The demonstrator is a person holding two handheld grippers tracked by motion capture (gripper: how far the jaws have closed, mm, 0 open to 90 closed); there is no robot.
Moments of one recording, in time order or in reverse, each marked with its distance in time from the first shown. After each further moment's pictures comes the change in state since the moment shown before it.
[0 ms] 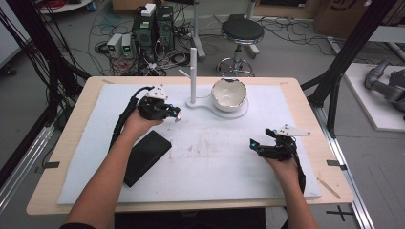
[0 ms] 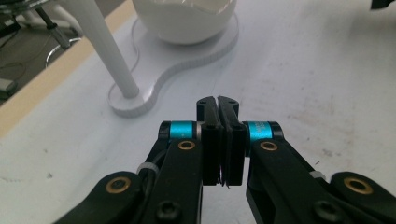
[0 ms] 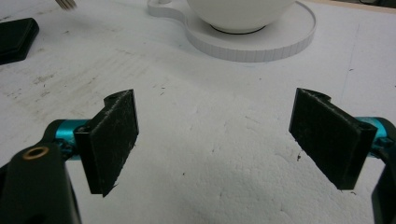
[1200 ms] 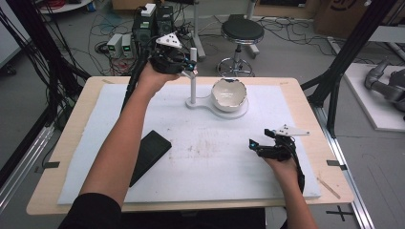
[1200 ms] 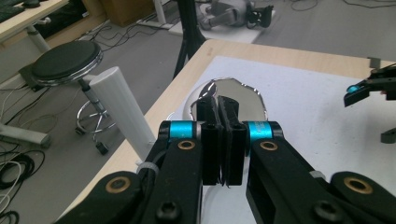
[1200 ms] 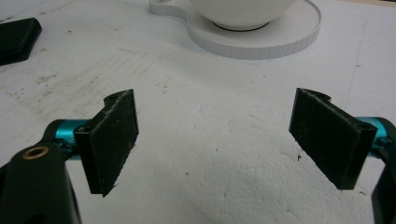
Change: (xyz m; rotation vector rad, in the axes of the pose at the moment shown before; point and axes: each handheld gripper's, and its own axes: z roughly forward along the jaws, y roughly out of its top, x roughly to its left) left arm 0.044 0.125 -0.007 -0.133 0.051 0.026; right arm 0.000 -0.001 0.003 0.005 0.010 0.016
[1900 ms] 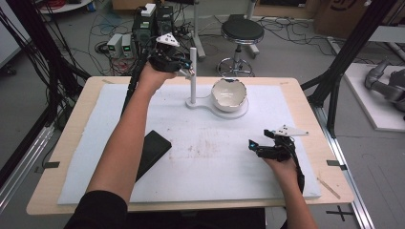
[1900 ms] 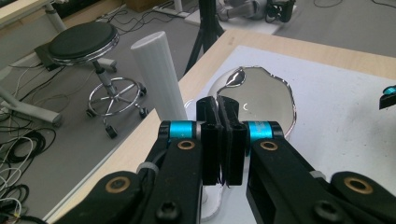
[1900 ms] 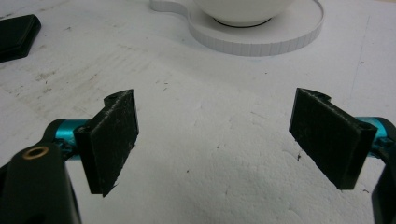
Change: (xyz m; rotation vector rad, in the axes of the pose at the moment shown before) left arm 0.019 -0.011 0.008 0.031 0.057 -0.061; right arm 0.000 -0.001 0.001 0.012 0.005 -0.004
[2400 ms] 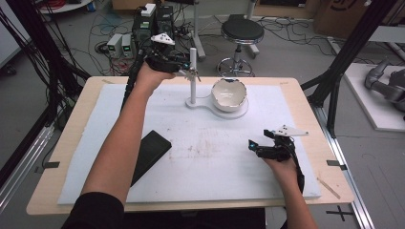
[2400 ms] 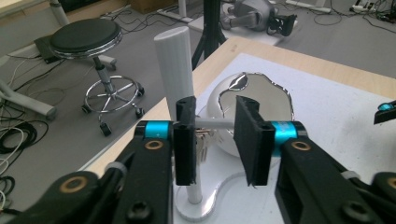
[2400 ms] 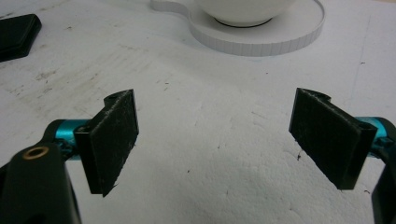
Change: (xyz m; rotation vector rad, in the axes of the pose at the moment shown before) left arm 0.004 -0.007 -0.008 -0.028 0.008 -0.078; right arm 0.001 0.000 0.000 0.000 0.001 -0.002
